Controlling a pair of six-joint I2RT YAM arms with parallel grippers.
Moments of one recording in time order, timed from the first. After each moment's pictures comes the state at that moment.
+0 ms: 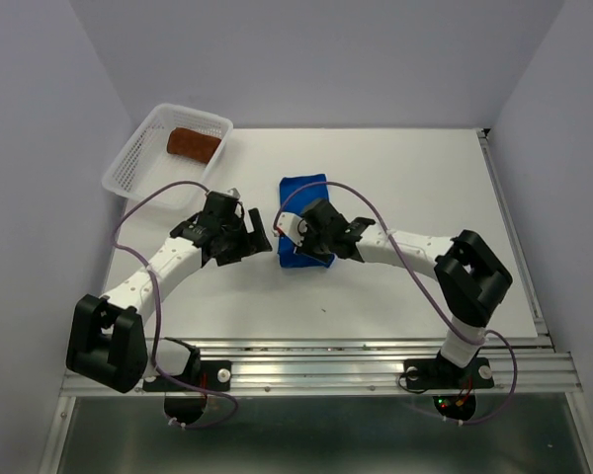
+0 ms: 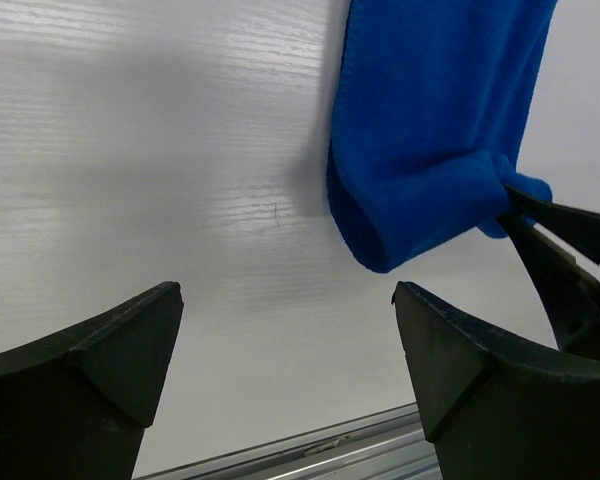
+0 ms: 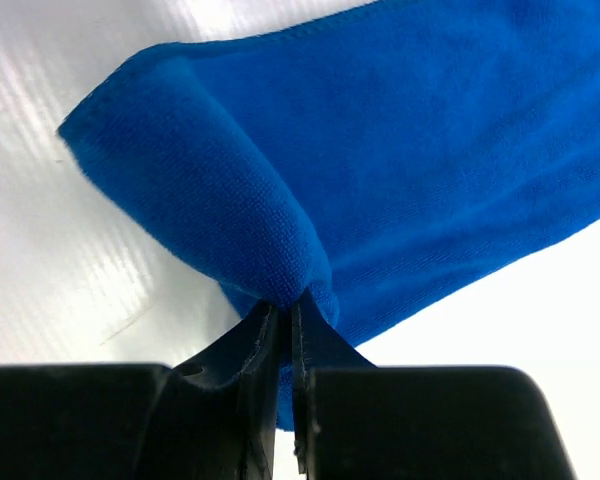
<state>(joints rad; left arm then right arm) -0.39 1.29 0.88 -0.53 0.09 -0.64 0.83 1.76 1.19 -0.31 0.01 -0.48</state>
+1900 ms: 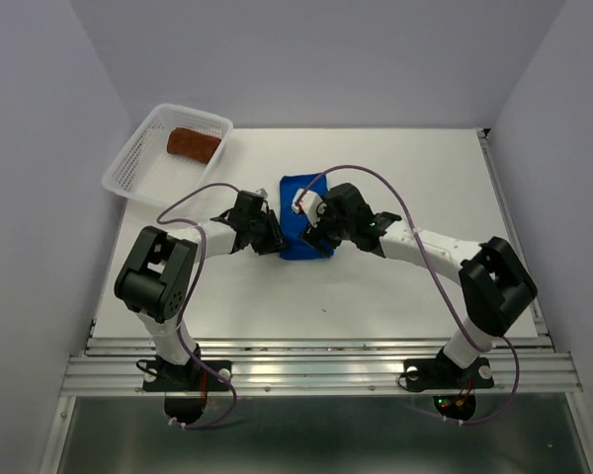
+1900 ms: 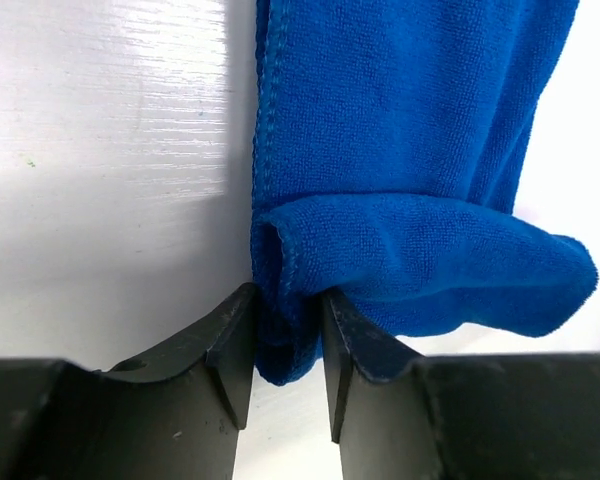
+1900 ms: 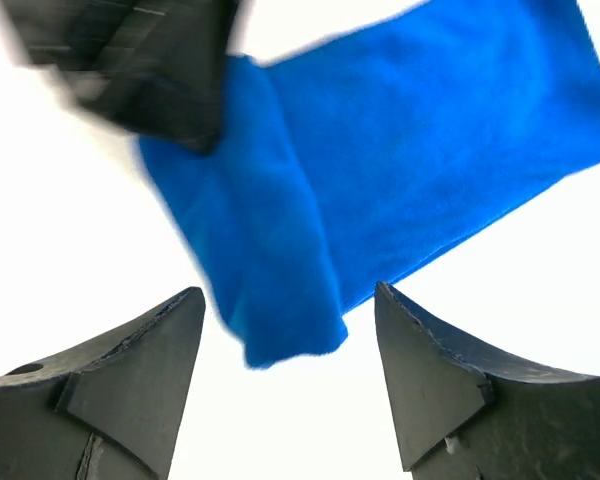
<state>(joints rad) -0.43 1.73 0.88 -0.03 0.23 -0.72 0.71 1.70 1.13 -0.14 -0.13 -0.40</state>
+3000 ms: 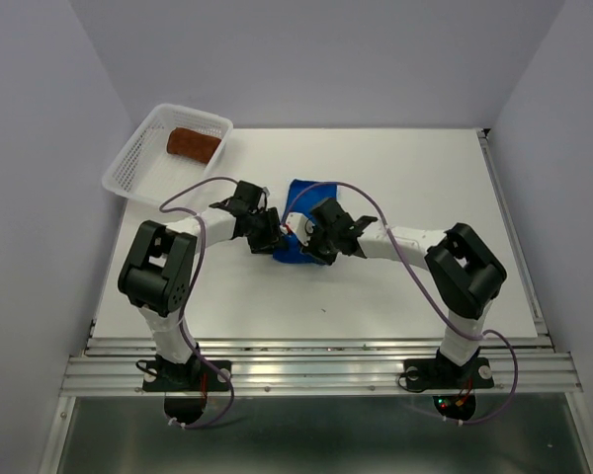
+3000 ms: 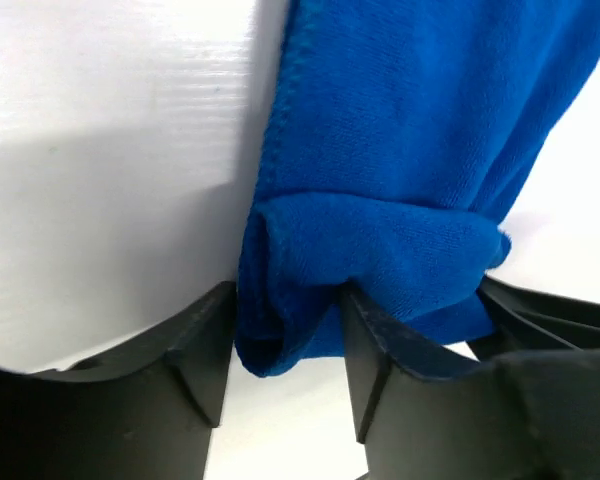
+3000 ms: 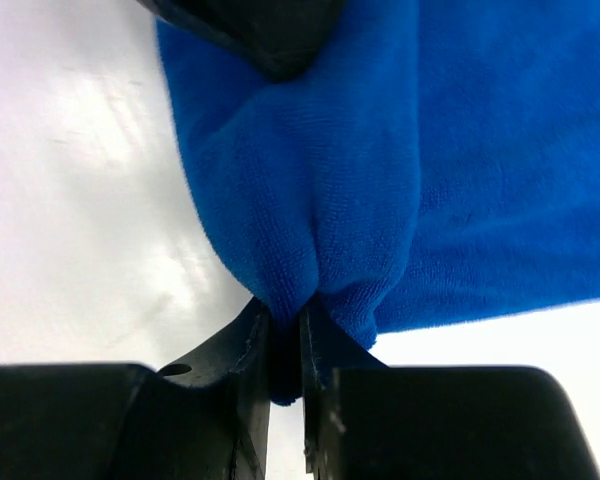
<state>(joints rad) -0.40 1.79 1.04 -0.30 0.29 -0.60 0.76 1.84 1.16 -0.26 -0.16 -0.47</state>
